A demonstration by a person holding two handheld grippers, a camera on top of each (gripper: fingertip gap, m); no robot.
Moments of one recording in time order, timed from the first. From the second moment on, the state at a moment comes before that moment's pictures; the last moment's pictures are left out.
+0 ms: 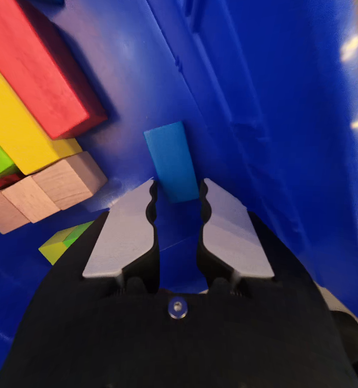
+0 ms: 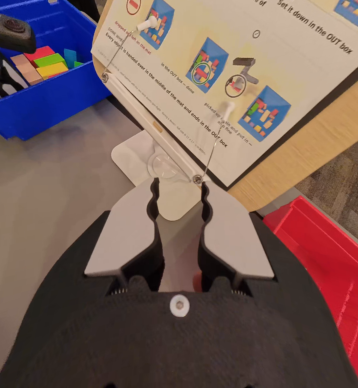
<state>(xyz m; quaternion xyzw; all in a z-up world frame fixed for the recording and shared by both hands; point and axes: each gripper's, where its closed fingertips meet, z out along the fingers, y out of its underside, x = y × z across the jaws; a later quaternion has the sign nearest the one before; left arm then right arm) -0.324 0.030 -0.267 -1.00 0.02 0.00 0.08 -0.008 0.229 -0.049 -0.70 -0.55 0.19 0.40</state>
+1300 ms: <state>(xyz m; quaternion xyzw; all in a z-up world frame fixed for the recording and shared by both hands) -0.080 0.017 -0.031 -0.67 0.26 -0.32 0.61 -0.098 0.009 -0.006 -0.33 -0.59 0.70 0.23</state>
